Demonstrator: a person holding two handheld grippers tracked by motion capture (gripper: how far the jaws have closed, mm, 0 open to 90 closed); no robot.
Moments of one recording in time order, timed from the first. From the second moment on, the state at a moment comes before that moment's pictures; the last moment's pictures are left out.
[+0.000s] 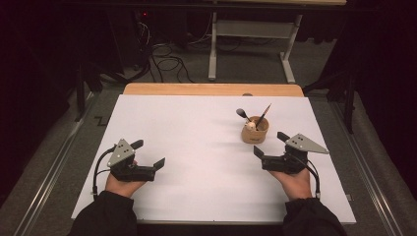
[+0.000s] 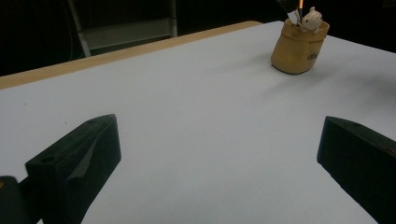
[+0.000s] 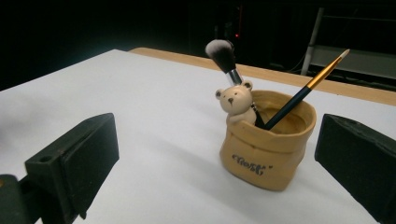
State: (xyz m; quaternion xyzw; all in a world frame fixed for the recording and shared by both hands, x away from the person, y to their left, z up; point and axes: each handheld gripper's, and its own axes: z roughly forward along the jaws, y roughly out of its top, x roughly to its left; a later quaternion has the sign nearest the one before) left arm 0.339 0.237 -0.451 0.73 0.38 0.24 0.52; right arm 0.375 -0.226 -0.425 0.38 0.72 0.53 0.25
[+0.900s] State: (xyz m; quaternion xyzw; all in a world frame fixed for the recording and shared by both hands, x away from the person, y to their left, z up) left arm 0.330 0.229 -0.454 0.73 0.38 0.23 0.53; right arm 0.329 -0.256 -0.447 0.38 0.70 0.53 0.28
